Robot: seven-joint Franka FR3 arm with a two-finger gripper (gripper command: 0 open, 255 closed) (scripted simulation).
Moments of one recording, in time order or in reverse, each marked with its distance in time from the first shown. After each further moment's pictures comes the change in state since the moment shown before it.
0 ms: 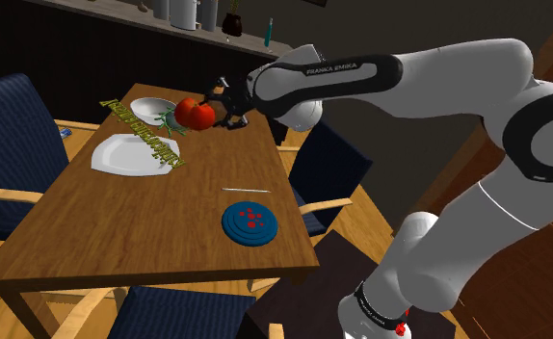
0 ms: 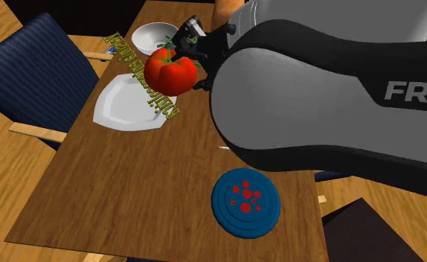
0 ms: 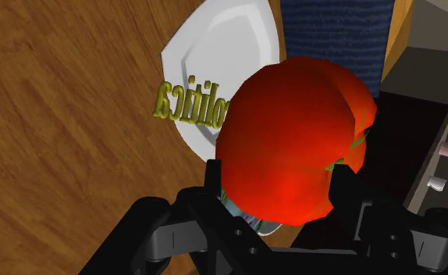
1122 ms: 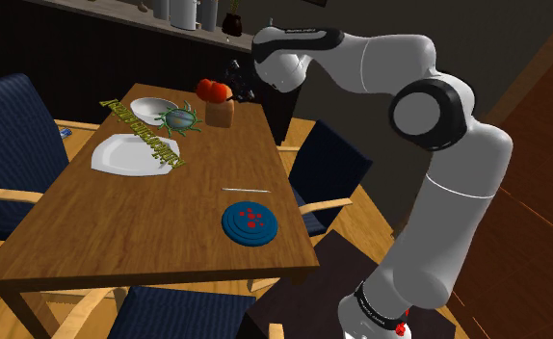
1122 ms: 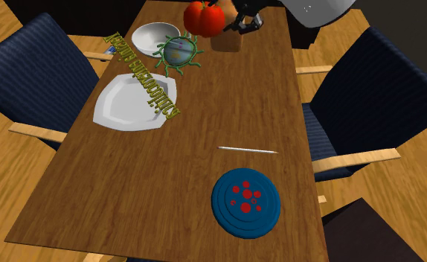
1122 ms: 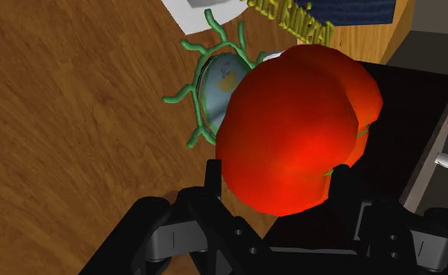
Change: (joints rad) arm -0.131 0.423 -0.215 0.572 0.288 -0.324 -0.425
